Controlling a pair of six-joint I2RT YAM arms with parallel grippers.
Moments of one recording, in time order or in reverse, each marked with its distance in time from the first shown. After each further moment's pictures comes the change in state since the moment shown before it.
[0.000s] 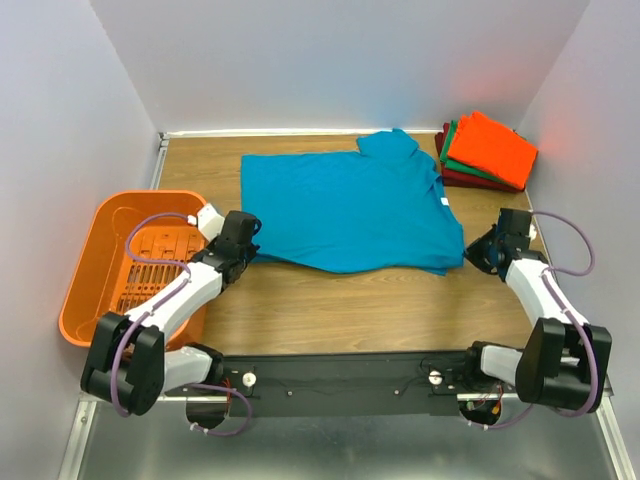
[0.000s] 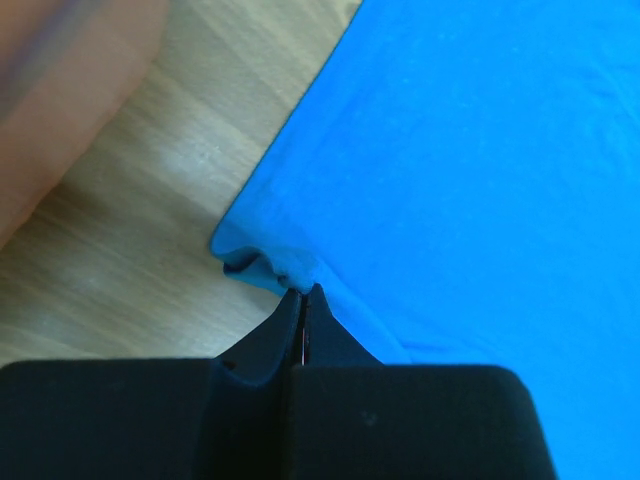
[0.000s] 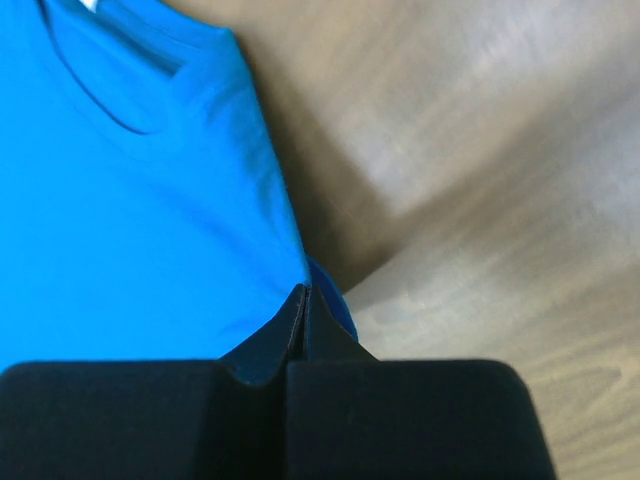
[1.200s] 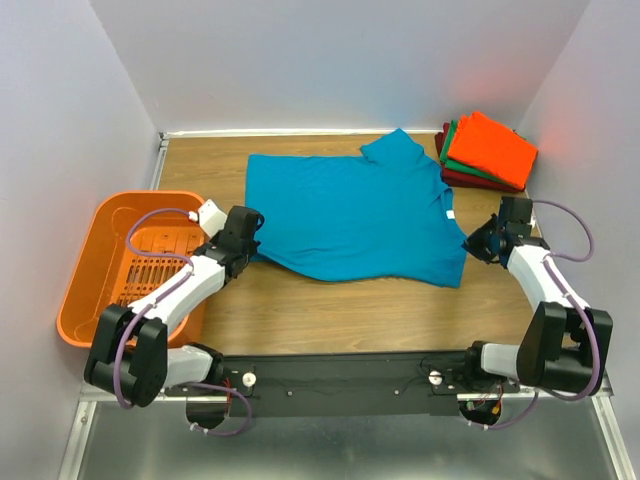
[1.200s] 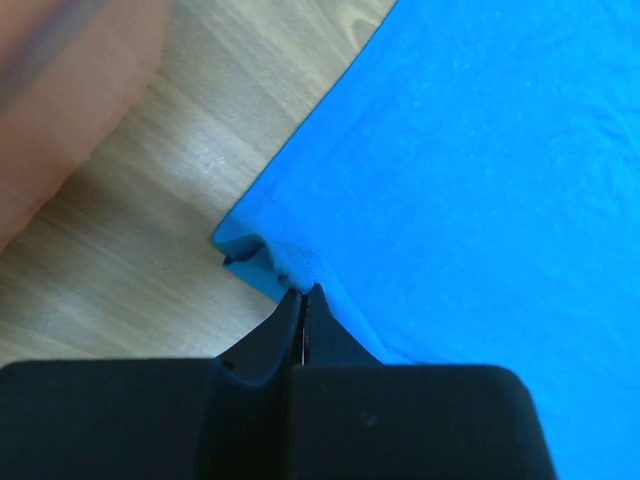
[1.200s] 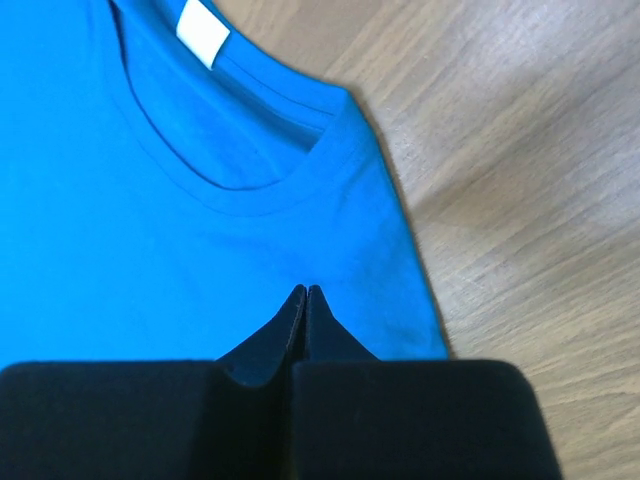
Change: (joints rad) left arm -0.006 0.033 0.046 -0.051 -0.038 -0.021; right arm 0.000 0.079 0.084 -0.041 -0.032 -0.013
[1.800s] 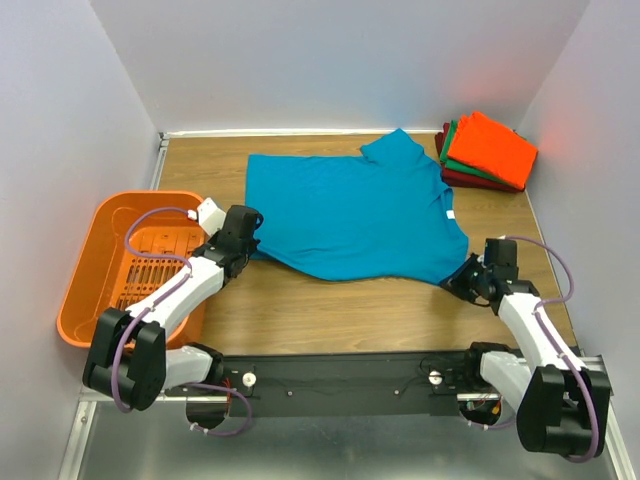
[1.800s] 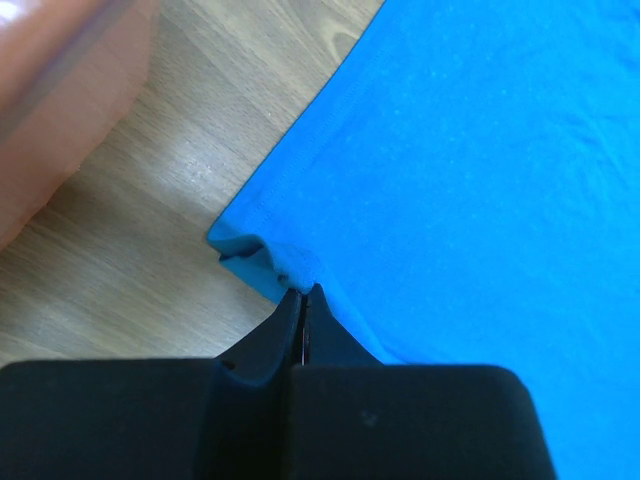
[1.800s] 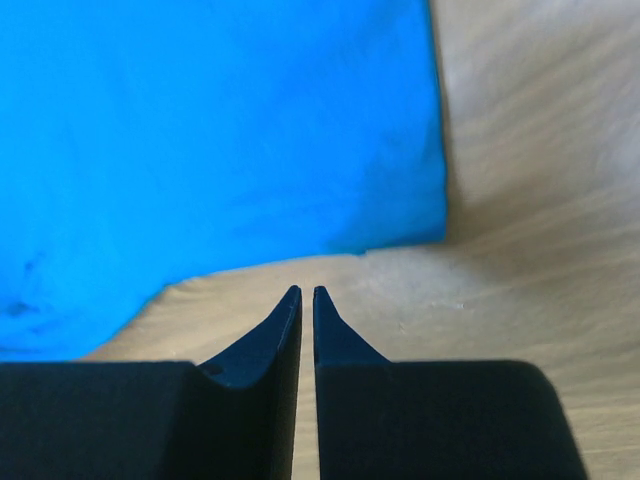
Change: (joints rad) left arm 0.000 -0.011 0.003 0.023 0.001 0.011; right arm 0.071 -0.333 -0.315 -0.036 -0.171 -0.022
